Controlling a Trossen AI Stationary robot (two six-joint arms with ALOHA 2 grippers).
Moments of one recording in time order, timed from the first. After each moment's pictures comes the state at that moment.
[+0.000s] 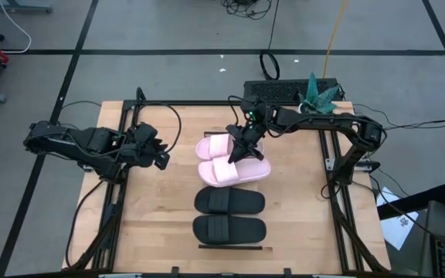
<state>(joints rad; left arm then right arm) -0.20 1.03 1.12 -1.15 -0.60 -0.98 -0.34 1.68 1.20 -0.04 -1.18 1.66</state>
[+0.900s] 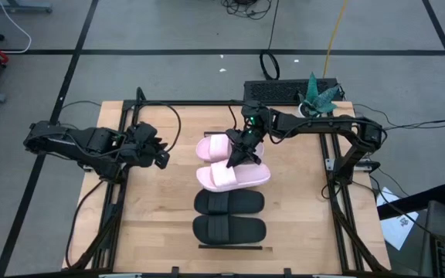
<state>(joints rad) -0.20 1.03 1.12 -1.15 -0.63 -0.98 -0.29 1.68 1.16 0.10 -1.15 1.70</state>
